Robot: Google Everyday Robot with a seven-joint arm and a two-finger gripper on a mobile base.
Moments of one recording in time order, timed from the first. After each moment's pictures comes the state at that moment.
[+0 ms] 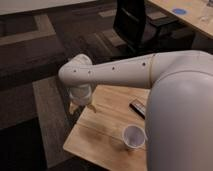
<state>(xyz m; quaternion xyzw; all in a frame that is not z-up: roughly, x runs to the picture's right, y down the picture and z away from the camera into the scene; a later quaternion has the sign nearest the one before) -0.104 0.100 0.704 -0.26 0.23 0.64 0.68</state>
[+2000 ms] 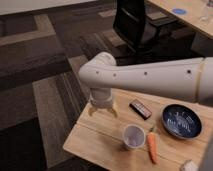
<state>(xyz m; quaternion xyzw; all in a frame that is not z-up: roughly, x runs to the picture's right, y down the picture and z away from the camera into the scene) 0.017 0.115 0.642 -0.20 0.27 0.71 0.62</state>
